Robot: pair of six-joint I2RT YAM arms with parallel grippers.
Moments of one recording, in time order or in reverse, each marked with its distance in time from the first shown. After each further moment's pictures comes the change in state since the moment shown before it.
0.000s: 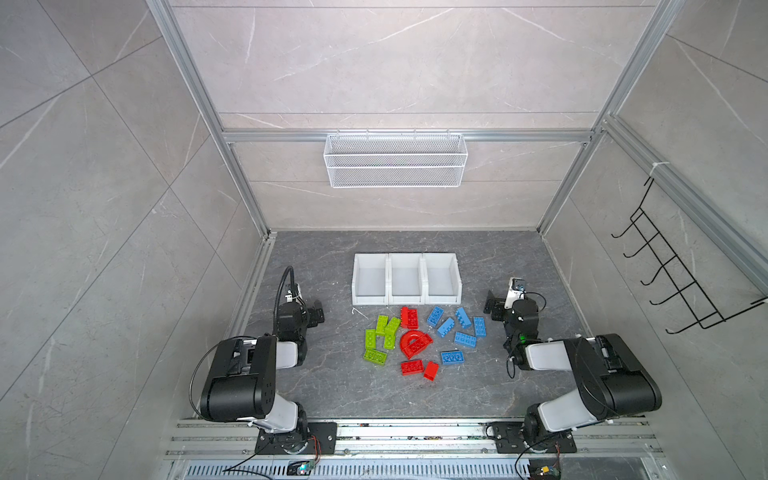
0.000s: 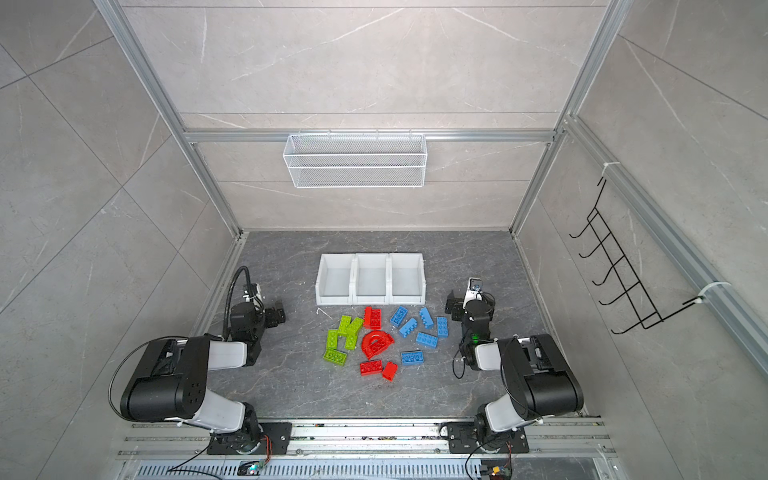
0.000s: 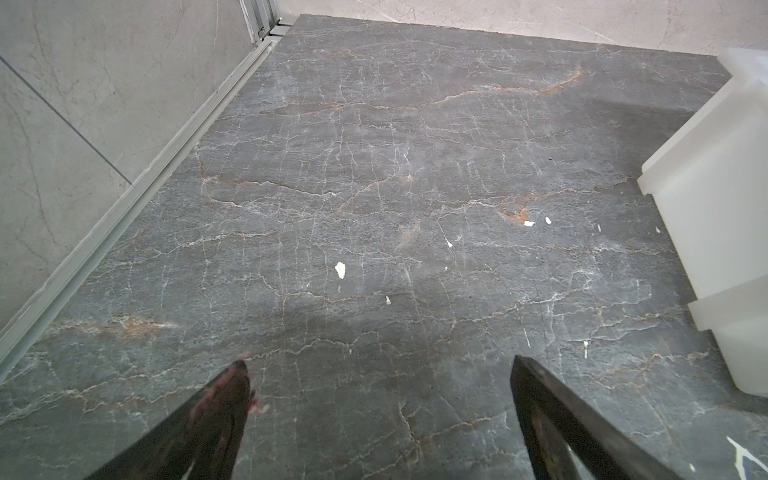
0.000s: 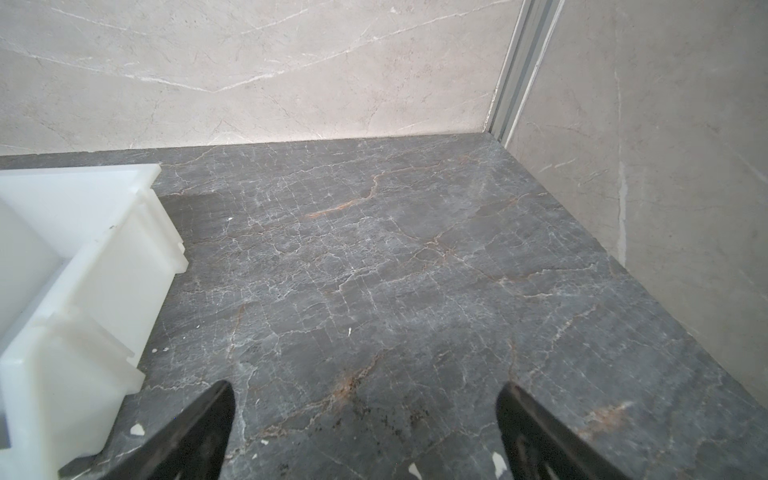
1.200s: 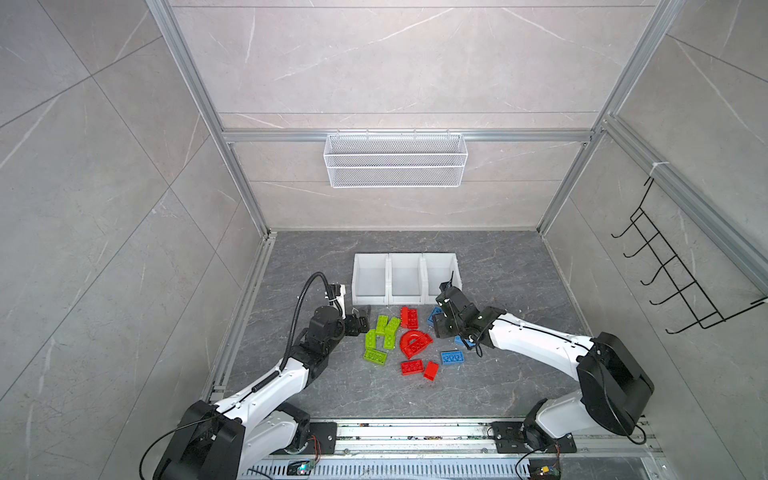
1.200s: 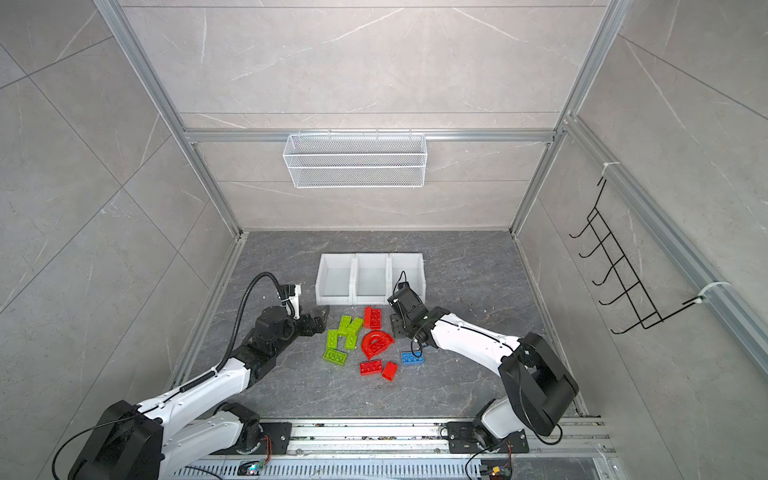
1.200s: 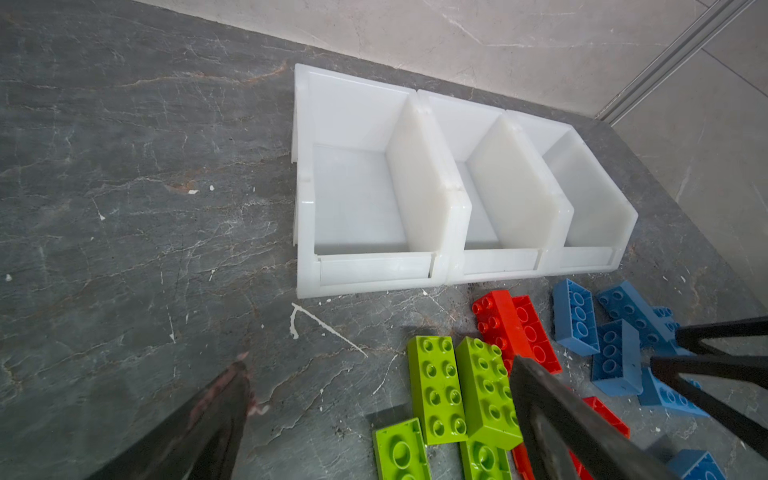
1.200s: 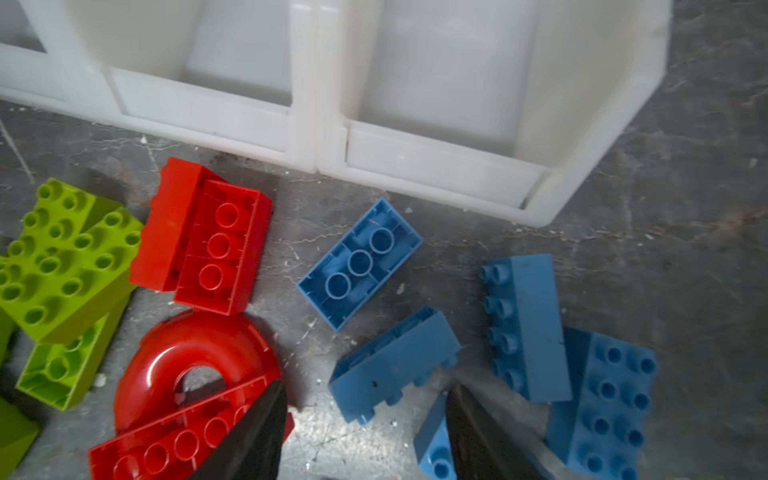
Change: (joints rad) left arm -0.513 -0.450 0.041 -0.456 0.036 -0.322; right arm 0.588 -0.025 0.569 -1.301 -0.013 0.349
